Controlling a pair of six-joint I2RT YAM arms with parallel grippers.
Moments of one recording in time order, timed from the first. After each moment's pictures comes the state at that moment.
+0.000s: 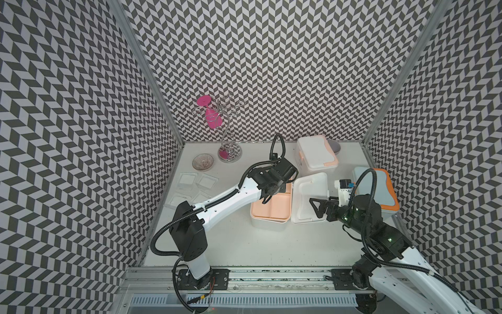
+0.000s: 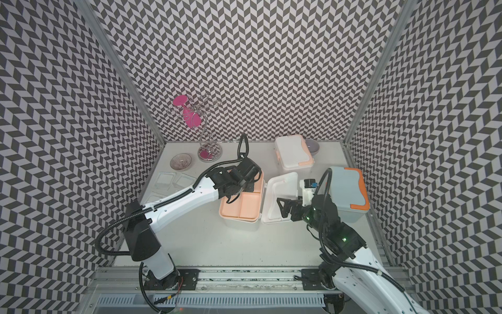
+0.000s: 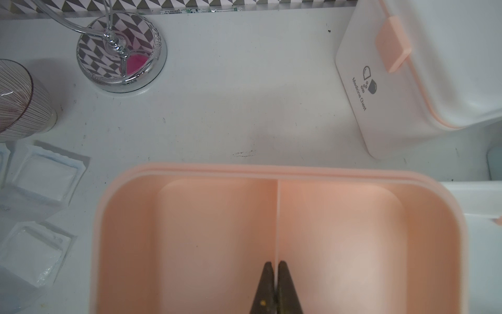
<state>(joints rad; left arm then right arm) -0.89 1.74 1.59 -0.87 -0.46 -0.68 0.55 0.62 0.62 -0.42 -0.07 0.51</state>
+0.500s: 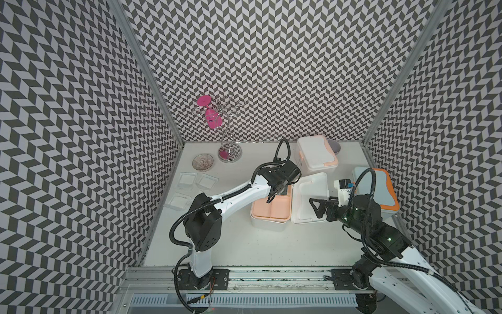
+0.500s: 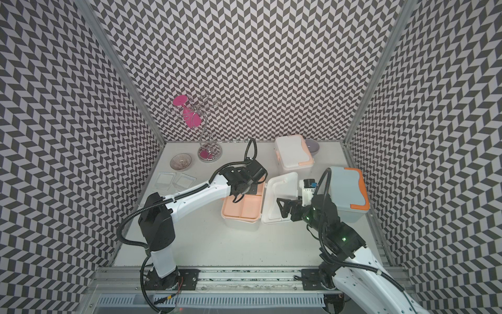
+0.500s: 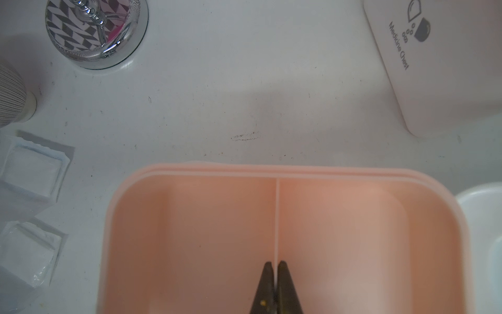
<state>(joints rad) -0.88 1.86 1.62 -0.90 -0.44 -0.66 0.54 0.63 0.62 -0.42 -0.08 0.50</state>
